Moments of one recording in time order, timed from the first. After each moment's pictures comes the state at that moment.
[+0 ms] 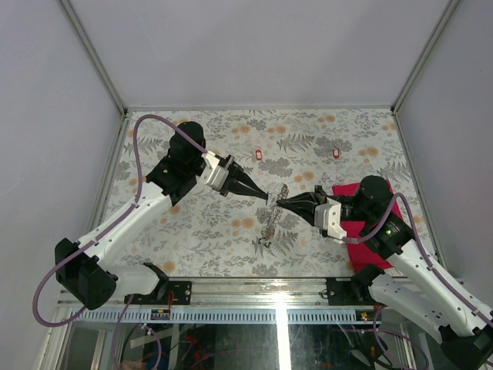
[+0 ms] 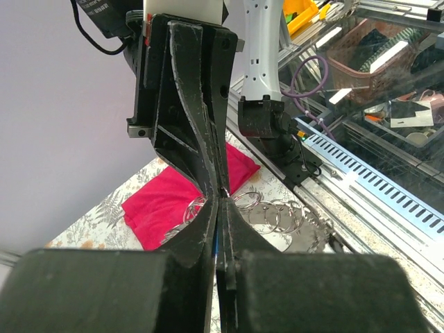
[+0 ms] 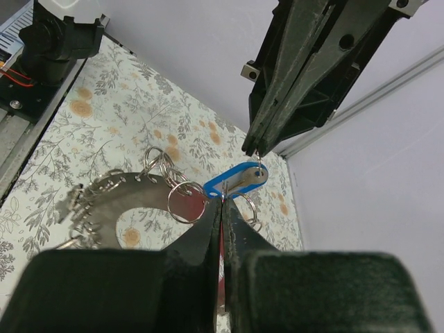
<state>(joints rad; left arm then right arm) -0.59 1.28 1.17 0.05 1.49 0.52 0.62 0.73 0.74 -0.01 -0.94 -0.75</state>
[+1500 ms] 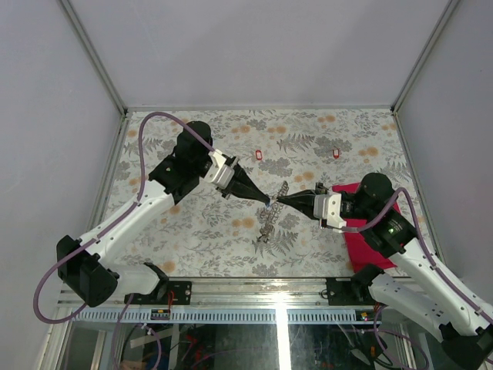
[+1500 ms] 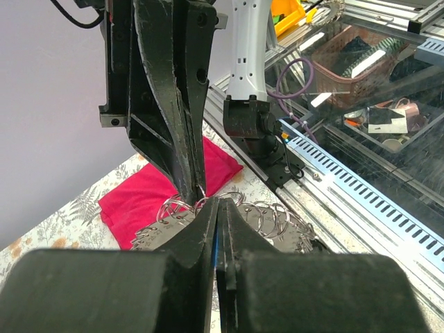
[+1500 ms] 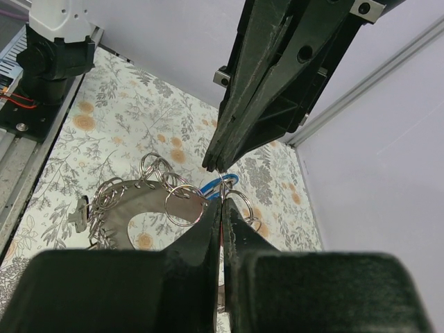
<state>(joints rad) -0.62 1.30 1.20 -0.08 1.49 0.56 0.64 0.75 0.80 -0.04 -0.87 -0.62</state>
